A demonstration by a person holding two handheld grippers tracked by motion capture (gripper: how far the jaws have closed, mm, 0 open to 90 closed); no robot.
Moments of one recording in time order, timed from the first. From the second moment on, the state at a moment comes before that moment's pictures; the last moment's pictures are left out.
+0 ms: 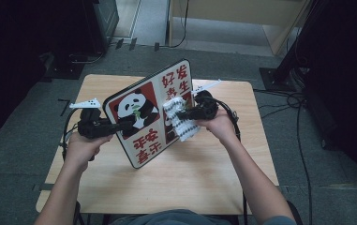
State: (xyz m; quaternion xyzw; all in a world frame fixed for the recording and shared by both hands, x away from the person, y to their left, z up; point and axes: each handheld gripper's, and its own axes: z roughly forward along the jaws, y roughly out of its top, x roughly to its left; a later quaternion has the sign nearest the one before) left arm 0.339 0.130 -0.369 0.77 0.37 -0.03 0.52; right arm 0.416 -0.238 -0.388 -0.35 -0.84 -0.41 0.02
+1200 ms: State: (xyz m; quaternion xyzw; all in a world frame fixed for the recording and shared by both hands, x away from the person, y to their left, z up) left arm 0.338 0.129 -0.369 0.77 0.37 -0.03 0.52; right arm 0.411 -0.242 -0.425 -0.37 -0.84 -0.40 0.04
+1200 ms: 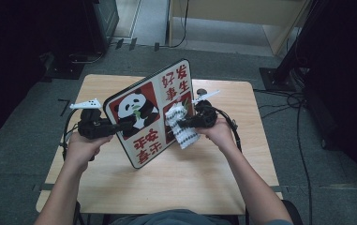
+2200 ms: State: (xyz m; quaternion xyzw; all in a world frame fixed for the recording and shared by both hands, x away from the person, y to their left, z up) left arm 0.338 0.128 -0.369 0.77 0.37 -0.03 0.52; right arm 0.408 -0.245 -0.473 -0.39 -0.84 -0.37 0.08
